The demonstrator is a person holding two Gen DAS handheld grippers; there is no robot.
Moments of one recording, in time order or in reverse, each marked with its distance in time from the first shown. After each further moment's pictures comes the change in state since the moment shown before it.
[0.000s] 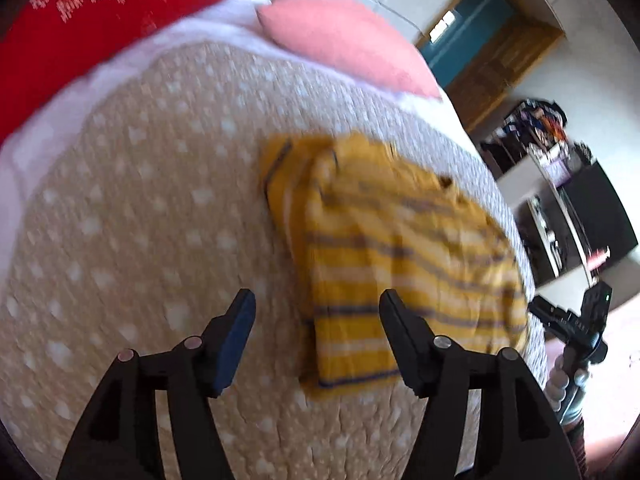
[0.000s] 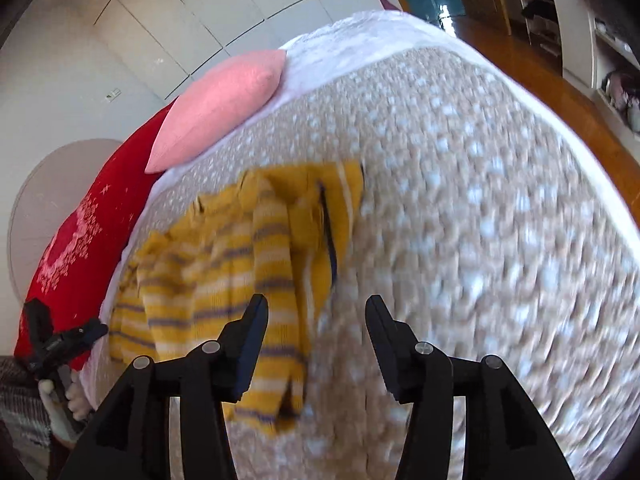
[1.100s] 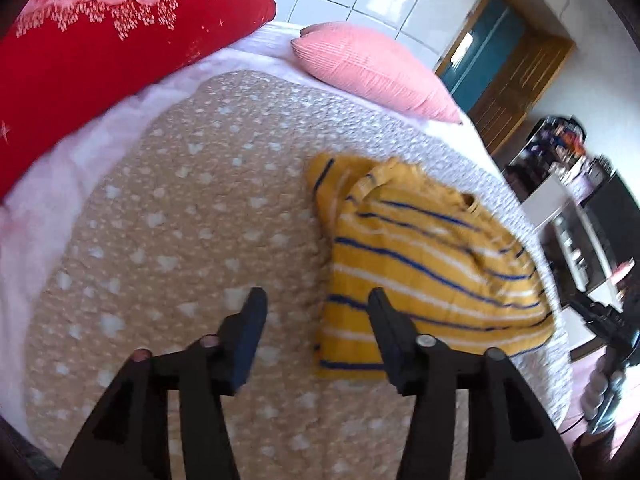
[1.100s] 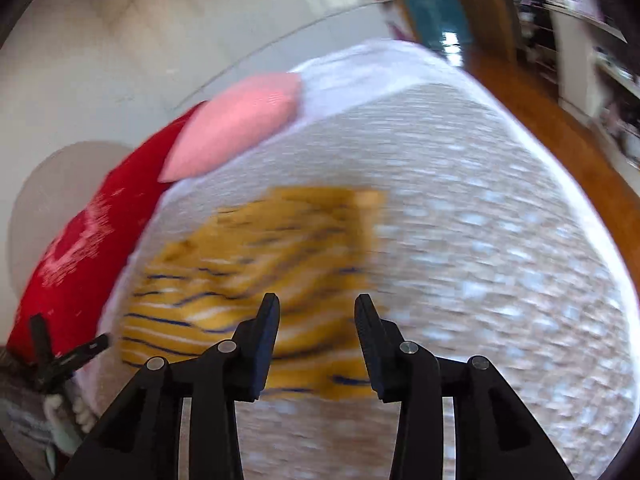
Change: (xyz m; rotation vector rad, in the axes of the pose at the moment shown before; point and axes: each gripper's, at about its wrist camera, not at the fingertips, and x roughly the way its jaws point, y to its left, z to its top) left arm -0.043 0.000 -0.026 -0.034 -0.146 0.103; right arm -0.032 0.050 -0.002 -0.089 -0.081 -0.008
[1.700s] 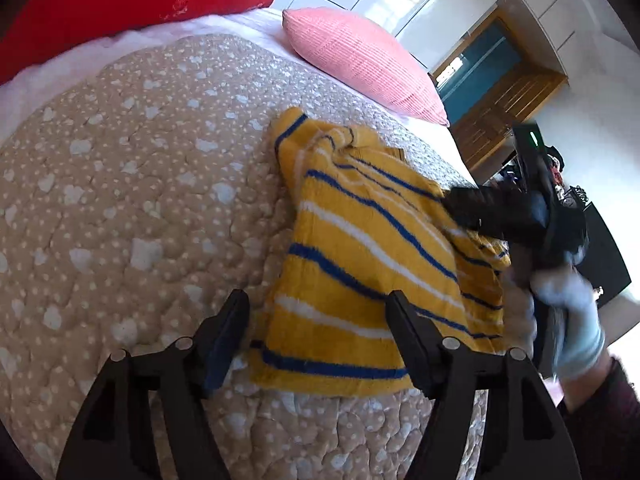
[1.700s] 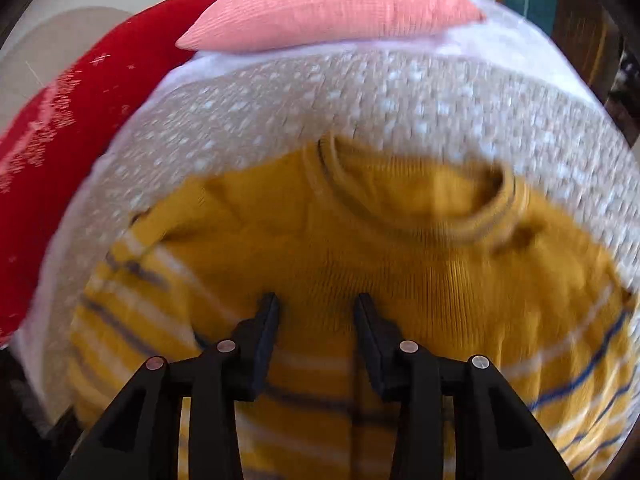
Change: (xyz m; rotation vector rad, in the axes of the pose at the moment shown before) left arm 0.055 -0.003 -0.031 -0.101 -0.011 -0.149; right arm 0.240 0.171 0.039 -0.283 0.307 -0.176
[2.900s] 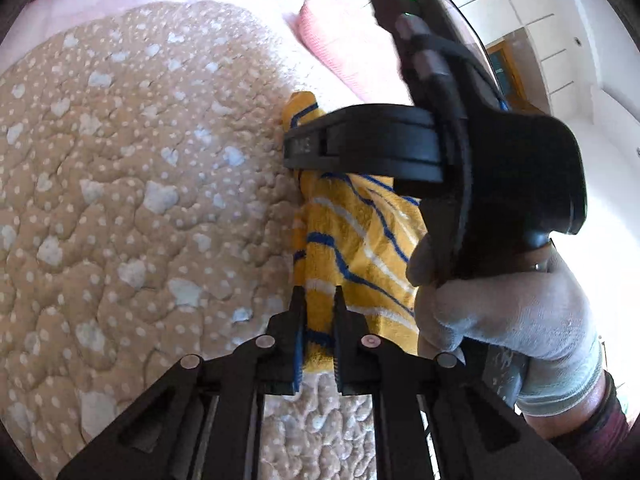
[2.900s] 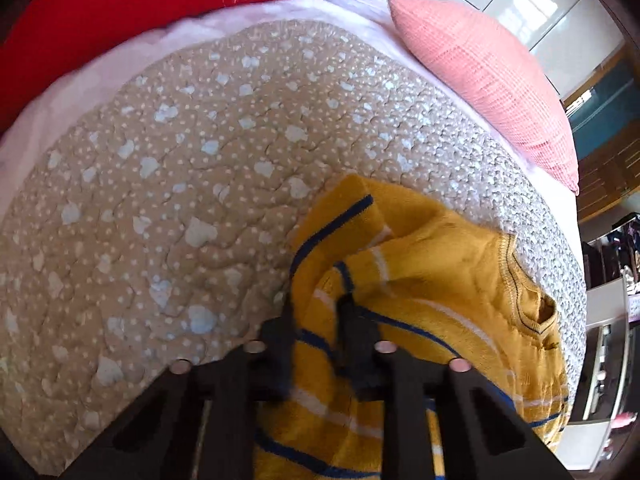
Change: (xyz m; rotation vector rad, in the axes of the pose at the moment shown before) left arm -0.031 0.024 -0.029 -0.147 0.017 -0.175; right arm 0.019 0.192 -0.030 -0.479 0.060 -0.256
